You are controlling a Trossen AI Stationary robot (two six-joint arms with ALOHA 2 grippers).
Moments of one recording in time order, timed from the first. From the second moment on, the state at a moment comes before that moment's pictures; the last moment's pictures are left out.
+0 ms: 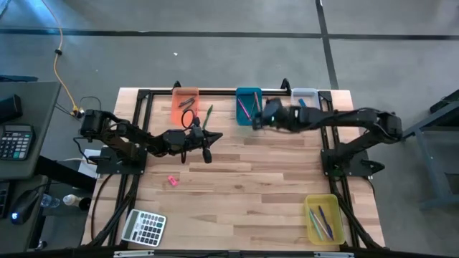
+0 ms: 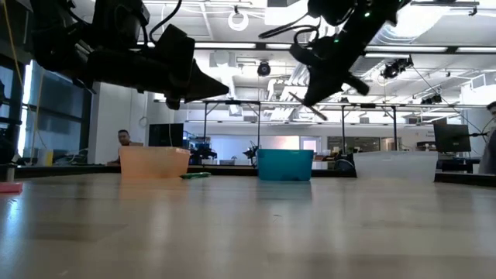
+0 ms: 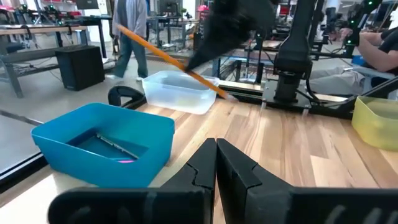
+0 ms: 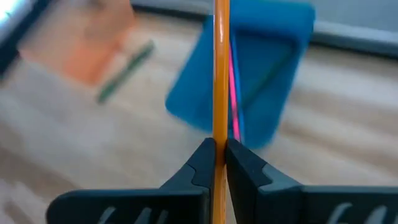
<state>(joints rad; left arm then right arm) 0.16 1.56 0.39 1.10 -0.30 -0.05 -0.22 1.40 1.00 -0.45 0.42 0.83</state>
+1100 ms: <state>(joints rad) 0.16 1.56 0.39 1.11 -0.29 -0.05 -0.58 1.90 1.43 -0.46 0.22 0.49</state>
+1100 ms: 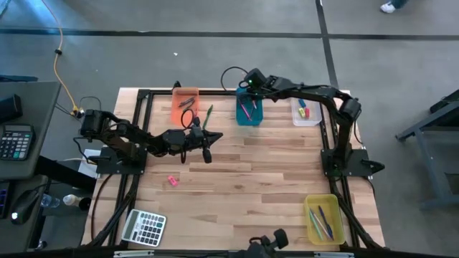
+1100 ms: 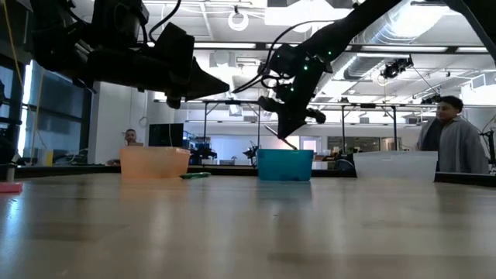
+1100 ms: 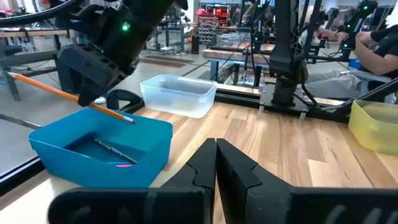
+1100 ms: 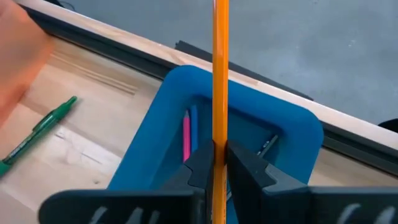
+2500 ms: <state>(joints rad) 0.16 1.56 0.39 1.11 -0.29 -0.05 -0.56 1.91 1.26 -0.34 0.09 0.54</state>
